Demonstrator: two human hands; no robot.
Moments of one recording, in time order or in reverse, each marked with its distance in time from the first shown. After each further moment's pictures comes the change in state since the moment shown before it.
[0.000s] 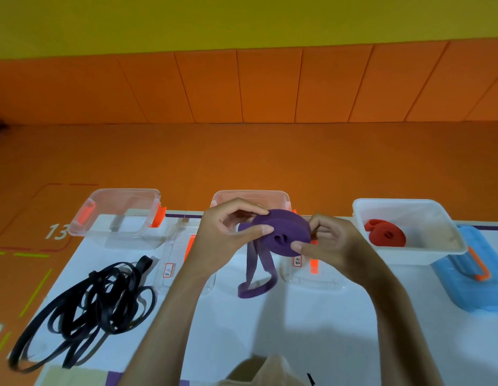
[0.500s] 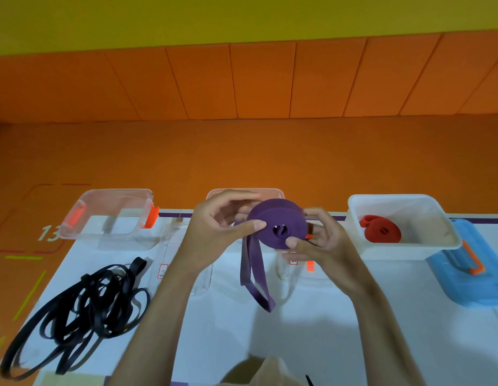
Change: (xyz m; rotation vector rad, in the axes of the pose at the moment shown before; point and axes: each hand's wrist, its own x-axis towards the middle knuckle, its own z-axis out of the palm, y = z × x) left_hand 0.010 0.003 -0.002 -0.074 -0.044 -0.033; right_hand 0.001 0.019 0.015 0.393 0.077 0.070
